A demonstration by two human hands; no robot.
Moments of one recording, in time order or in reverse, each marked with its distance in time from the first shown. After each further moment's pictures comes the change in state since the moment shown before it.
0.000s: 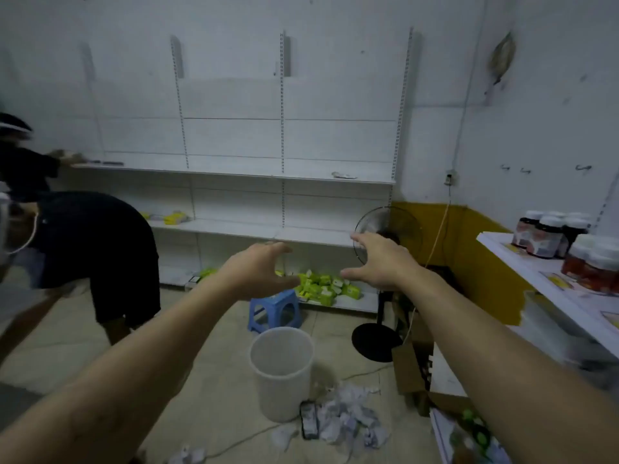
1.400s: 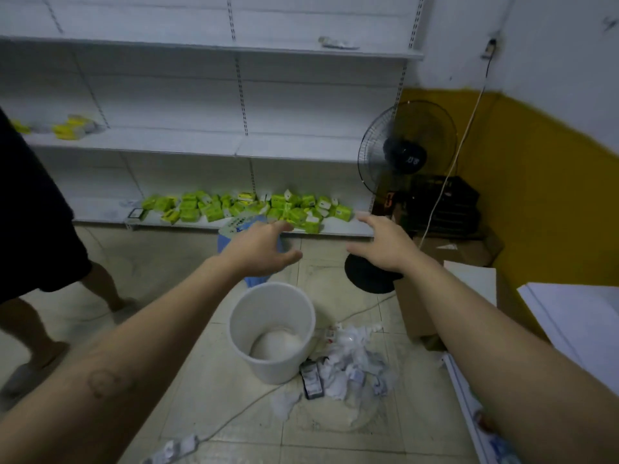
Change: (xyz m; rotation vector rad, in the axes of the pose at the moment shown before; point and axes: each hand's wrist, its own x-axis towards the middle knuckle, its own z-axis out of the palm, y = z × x) left_hand 0.364 -0.239 0.251 -0.150 -0.298 0.021; right_hand 0.390 0.129 0.269 0.203 -0.189 0.330
